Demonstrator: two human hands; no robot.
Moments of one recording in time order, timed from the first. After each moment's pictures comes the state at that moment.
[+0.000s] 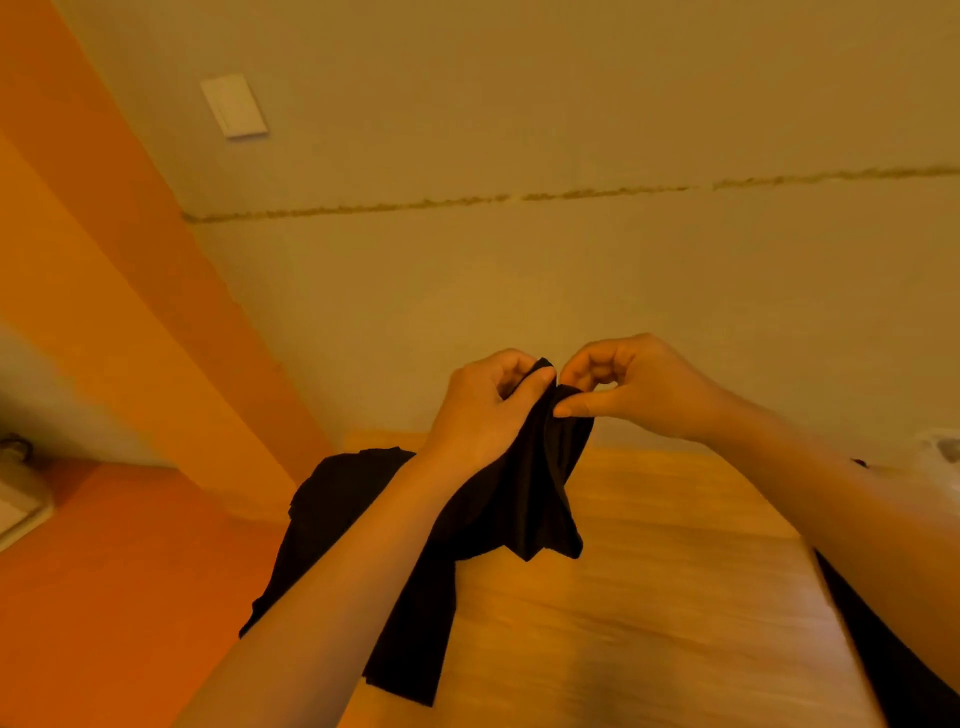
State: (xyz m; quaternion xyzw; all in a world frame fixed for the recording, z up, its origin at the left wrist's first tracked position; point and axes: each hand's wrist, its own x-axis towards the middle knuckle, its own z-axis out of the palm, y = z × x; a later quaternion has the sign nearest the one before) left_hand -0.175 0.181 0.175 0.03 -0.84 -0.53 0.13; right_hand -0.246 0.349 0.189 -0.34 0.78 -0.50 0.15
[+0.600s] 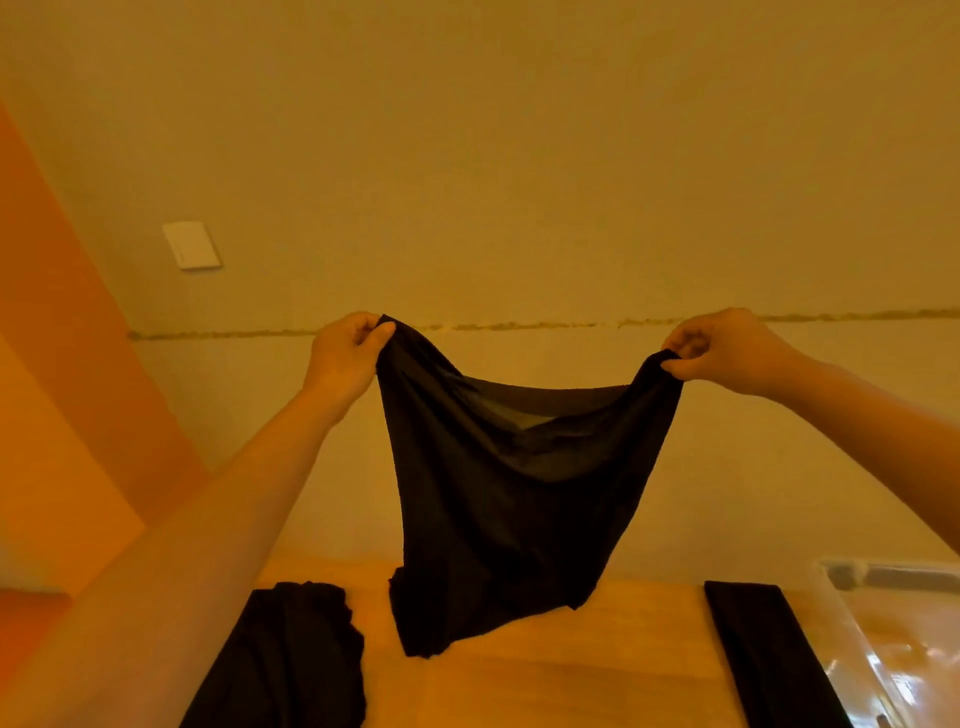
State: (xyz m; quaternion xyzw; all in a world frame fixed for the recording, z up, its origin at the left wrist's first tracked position) left_hand -0.306 0.125 0.278 0.12 -0.83 -0.46 0.27; right_hand -0.398 0.504 0.283 -0.20 0.92 -0.33 -0.05
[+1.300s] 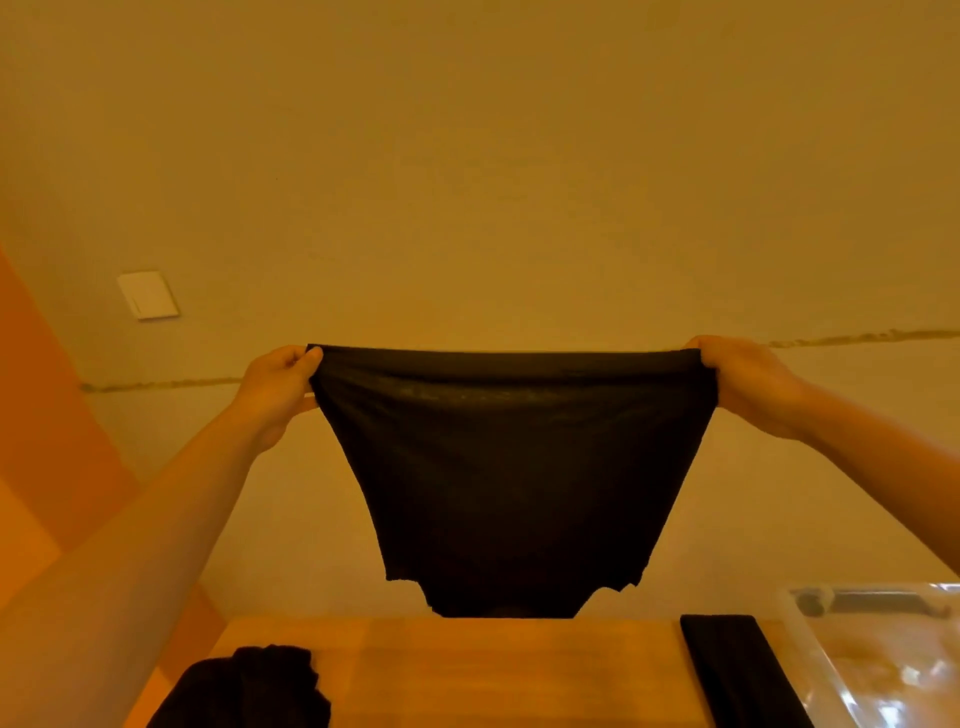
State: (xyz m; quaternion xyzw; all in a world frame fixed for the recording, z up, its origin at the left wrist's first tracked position) left_hand -0.327 0.102 0.301 0.16 -0.76 -0.60 0.22; right_hand -0.400 0.547 0.294 -0.08 0.79 -0.60 0.02
